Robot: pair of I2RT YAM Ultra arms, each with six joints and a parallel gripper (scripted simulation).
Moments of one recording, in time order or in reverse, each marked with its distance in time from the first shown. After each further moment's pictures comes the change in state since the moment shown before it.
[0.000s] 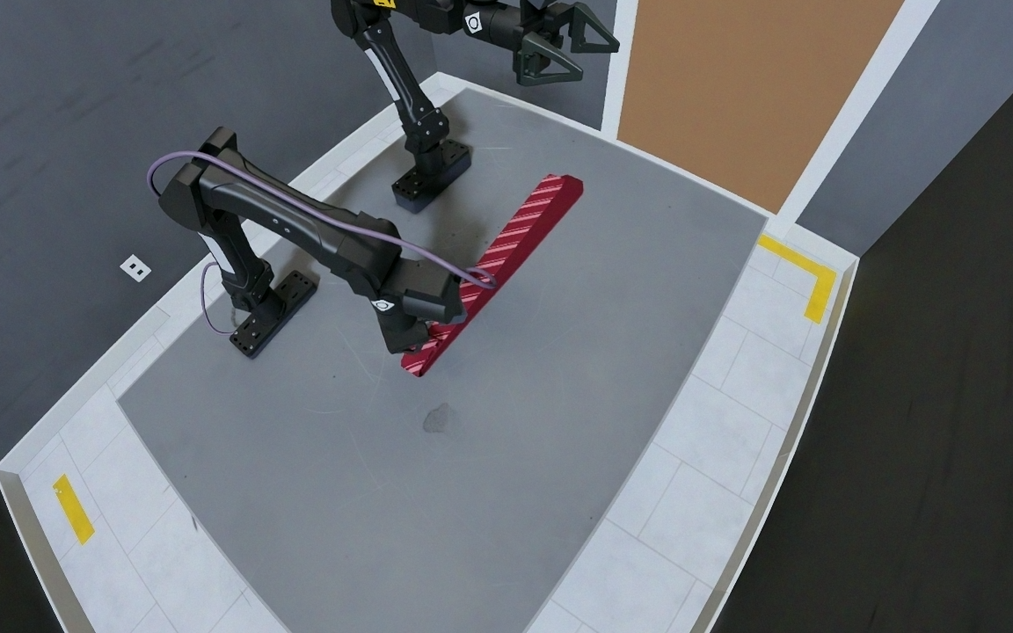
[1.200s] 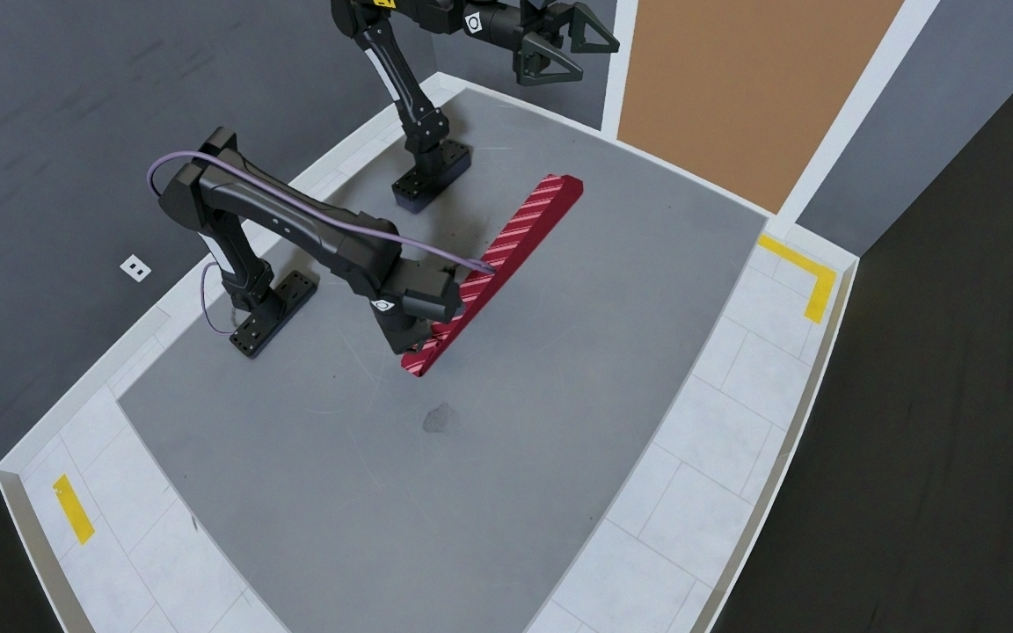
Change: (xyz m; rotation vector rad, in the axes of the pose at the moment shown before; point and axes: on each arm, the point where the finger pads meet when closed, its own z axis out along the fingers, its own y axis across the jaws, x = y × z) left arm 0.000 0.000 0.000 0.000 0.000 0.000; right arm 0.000 0.000 0.000 0.000 0.000 -0.149
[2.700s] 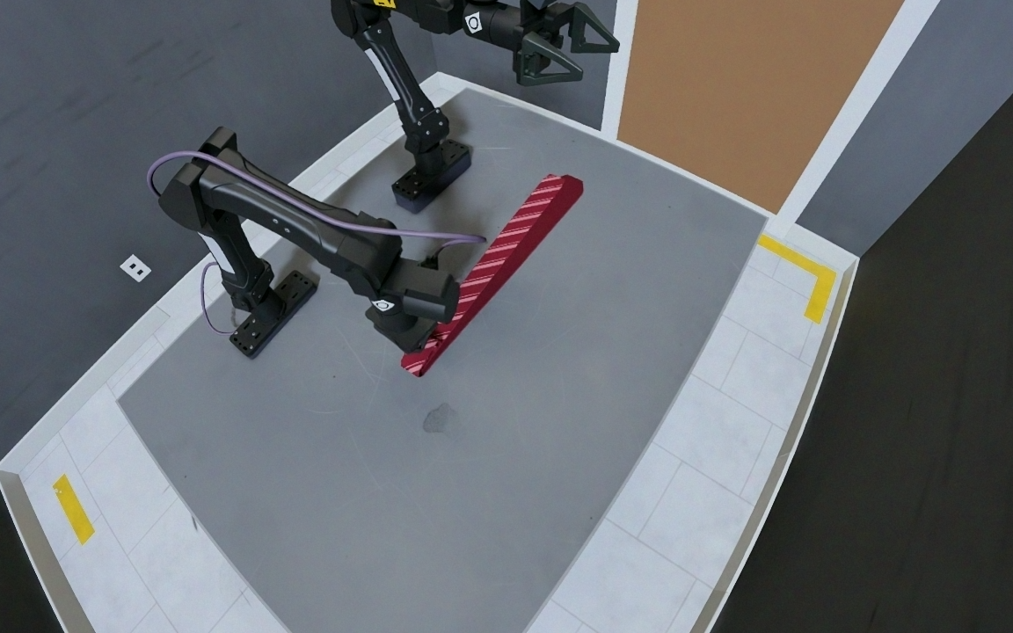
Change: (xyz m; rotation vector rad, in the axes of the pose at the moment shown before) left arm 0.000 0.000 0.000 0.000 0.000 0.000; right arm -0.001 -0.001 0.000 0.006 -0.004 -0.367
